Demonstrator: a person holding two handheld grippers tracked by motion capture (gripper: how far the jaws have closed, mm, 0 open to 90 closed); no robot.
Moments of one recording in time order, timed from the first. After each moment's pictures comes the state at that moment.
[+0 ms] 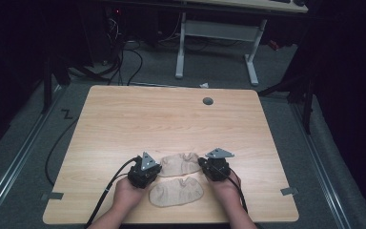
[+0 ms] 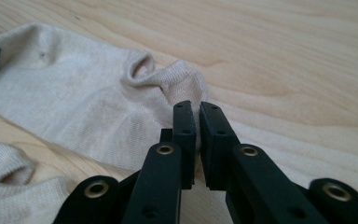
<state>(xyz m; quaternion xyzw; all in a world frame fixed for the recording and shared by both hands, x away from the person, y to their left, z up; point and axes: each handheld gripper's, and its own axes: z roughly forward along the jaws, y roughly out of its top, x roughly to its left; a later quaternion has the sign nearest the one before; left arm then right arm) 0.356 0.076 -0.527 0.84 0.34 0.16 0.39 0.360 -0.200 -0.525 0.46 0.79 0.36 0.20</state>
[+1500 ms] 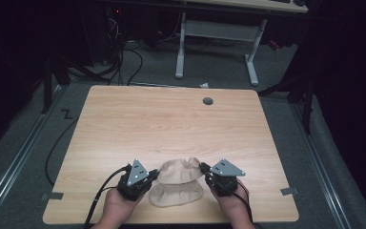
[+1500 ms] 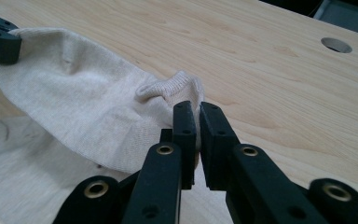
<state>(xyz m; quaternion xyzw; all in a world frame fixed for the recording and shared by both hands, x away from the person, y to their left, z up) 0.302 0.095 -0.480 0.82 0.31 0.17 0.45 0.297 -0.197 -0.478 0.40 0.78 0.41 0.27</state>
